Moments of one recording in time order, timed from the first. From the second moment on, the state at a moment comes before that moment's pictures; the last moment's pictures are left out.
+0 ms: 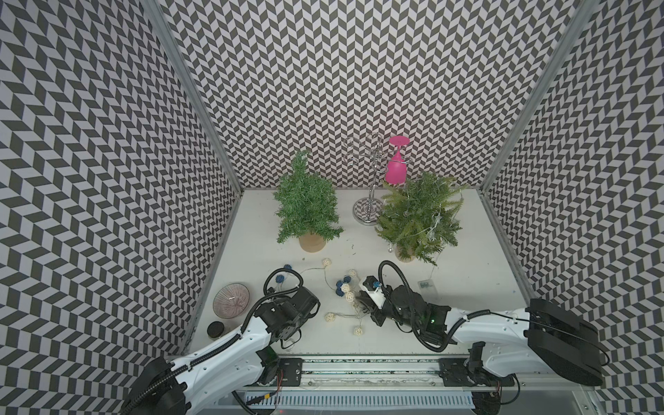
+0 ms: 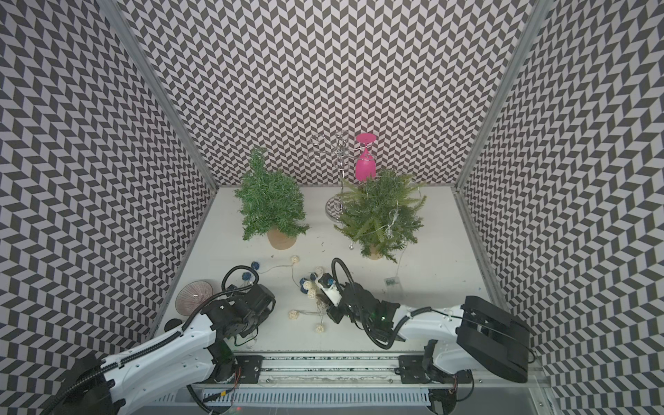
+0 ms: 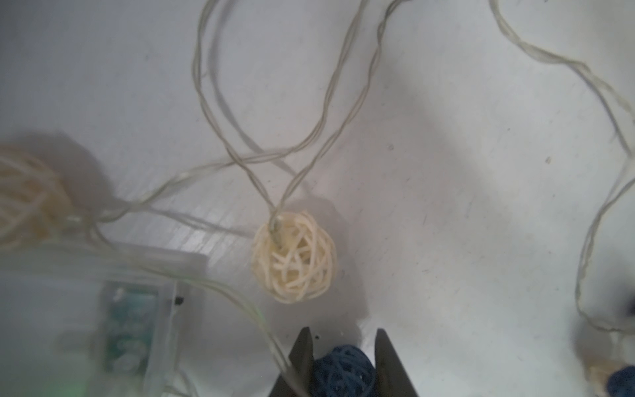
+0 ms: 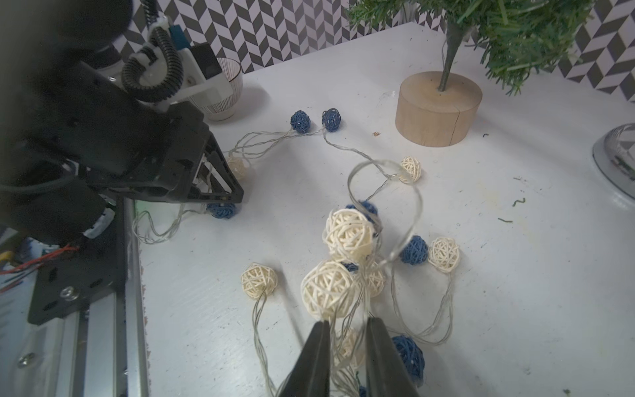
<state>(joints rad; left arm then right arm) -0.74 0.88 0.39 -0.78 -0.33 -1.44 1.10 1.35 0.44 0.48 0.08 0.06</state>
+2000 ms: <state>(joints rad) -0.73 0.50 0.75 -0.33 0.07 -0.38 1.02 1.56 0.72 0.77 -0.19 -0.12</state>
